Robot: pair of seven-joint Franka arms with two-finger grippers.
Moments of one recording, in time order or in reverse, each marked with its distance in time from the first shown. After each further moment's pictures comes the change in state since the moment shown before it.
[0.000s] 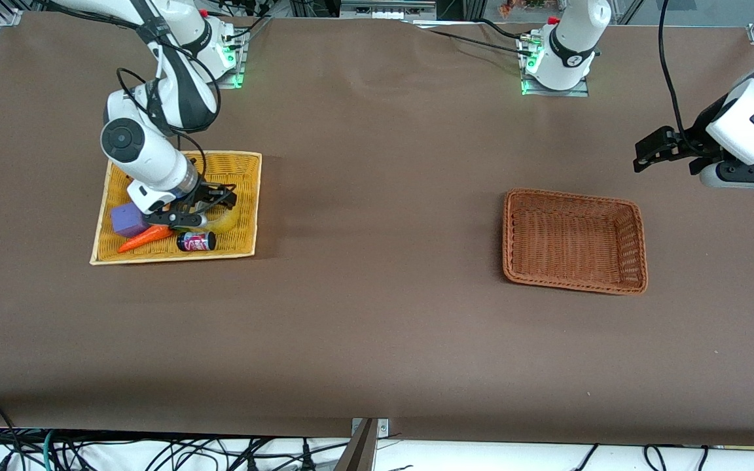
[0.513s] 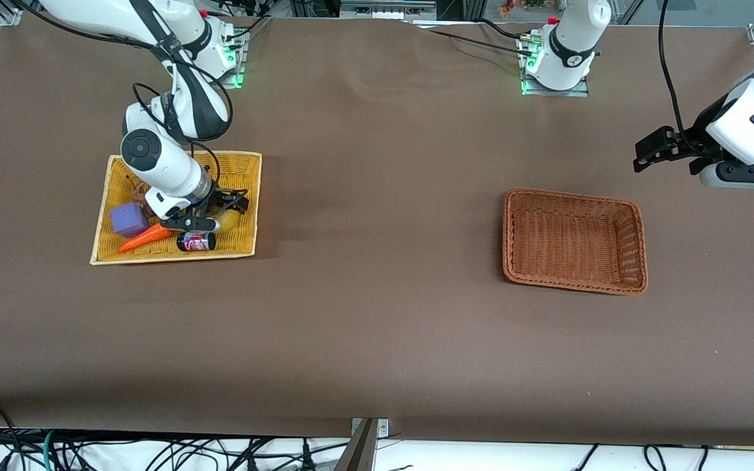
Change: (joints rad) left arm 0.000 0.000 0.000 0.000 0.000 0.000 0.000; right arm 0.006 0.085 0.000 -0.006 0.000 0.094 0.005
